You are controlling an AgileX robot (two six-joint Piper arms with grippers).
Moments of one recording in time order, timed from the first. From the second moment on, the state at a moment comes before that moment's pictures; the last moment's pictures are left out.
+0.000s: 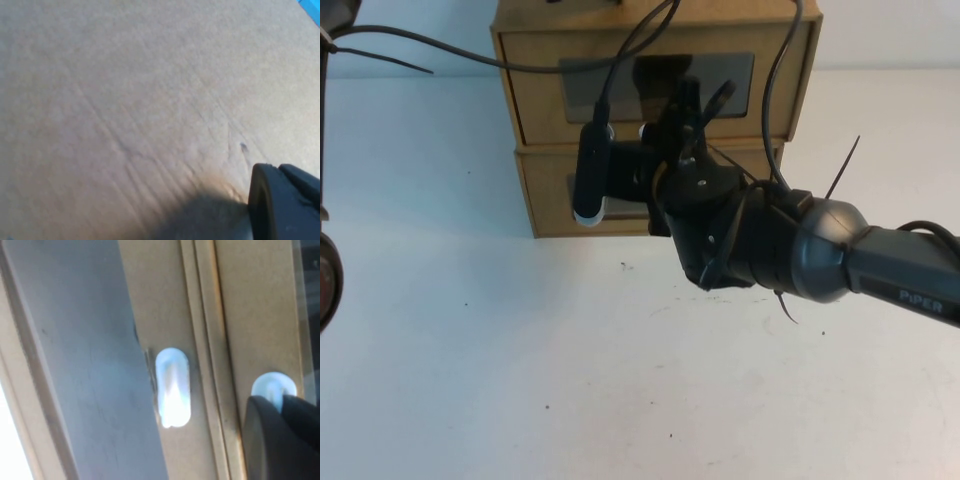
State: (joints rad) right arm 0.80 2.01 -1.54 -1.53 0.57 0.50; left arm -0.25 2.23 -2.59 -0.65 1.23 0.21
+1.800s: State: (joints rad) right arm 1.27 1.65 -1.16 -1.04 1.01 0.45; left arm -0.25 2.24 -2.59 -0.67 1.25 0.17
